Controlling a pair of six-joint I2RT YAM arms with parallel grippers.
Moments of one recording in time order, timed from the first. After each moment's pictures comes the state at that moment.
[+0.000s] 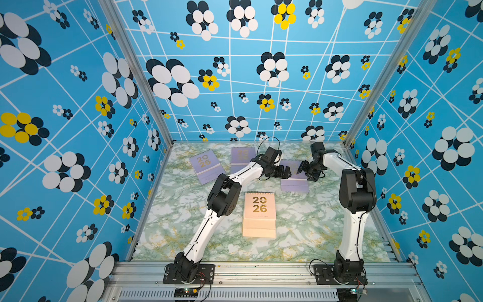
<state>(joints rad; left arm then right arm) -0.65 2.54 2.15 -0.44 0.39 -0.40 0.07 2.18 1.68 -0.79 -0.19 0.53</state>
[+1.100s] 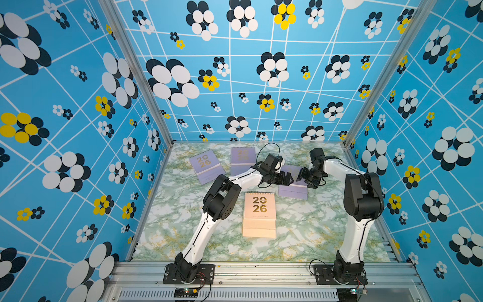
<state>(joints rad) -0.70 2.38 1.82 -0.23 0.42 -0.49 0.10 2.02 1.44 -0.74 -0.20 0.54</state>
